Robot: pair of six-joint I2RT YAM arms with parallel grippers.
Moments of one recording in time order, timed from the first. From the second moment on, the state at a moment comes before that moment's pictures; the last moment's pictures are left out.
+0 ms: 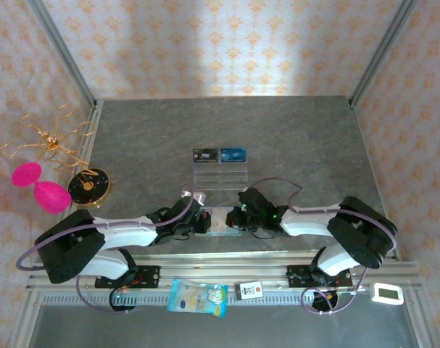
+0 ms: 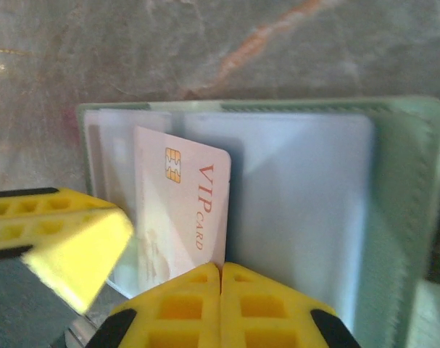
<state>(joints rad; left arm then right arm) -0.84 1.33 0.37 0.16 0.03 -0.81 0.89 1.46 0.48 0.15 -0.24 1.04</state>
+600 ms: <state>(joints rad) -0.84 1.35 0.45 0.17 0.07 -0.80 0.88 1.44 0.46 0.14 -0.23 1.03</state>
